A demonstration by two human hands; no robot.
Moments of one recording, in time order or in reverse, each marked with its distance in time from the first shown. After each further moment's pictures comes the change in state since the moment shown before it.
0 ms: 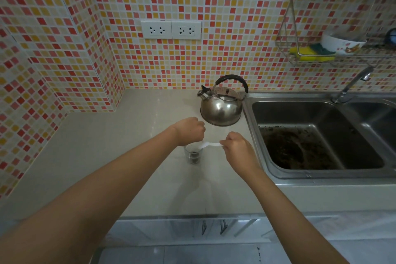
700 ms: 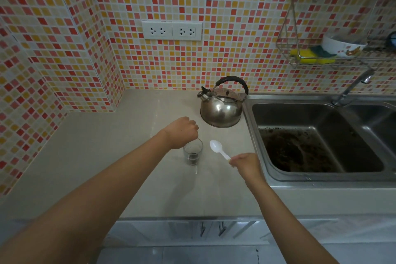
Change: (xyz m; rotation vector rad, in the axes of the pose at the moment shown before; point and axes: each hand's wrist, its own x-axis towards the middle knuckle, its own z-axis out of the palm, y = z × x) left_hand -0.013 0.000 0.010 -0.105 0.044 -0.153; right_hand -0.014 0.025 0.024 0.692 -0.109 0.946
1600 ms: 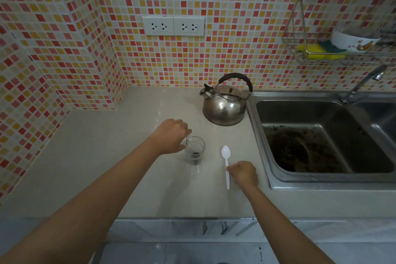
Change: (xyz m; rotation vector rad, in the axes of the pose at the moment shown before) left_hand -0.025 -0.004 0.031 -0.299 0.108 -0.226; right_hand 0.023 0.035 0.030 -0.200 0.007 0.071
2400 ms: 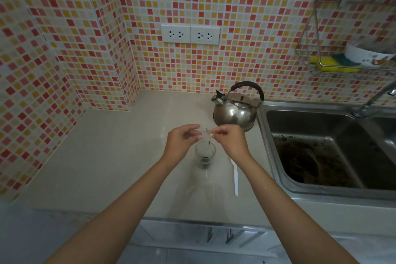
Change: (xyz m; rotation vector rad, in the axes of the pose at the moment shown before) left_hand -0.022 0.033 0.006 -1.452 0.543 -0.634; right_hand -0.039 -0.124 -0.017 0.242 -0.134 -0.672
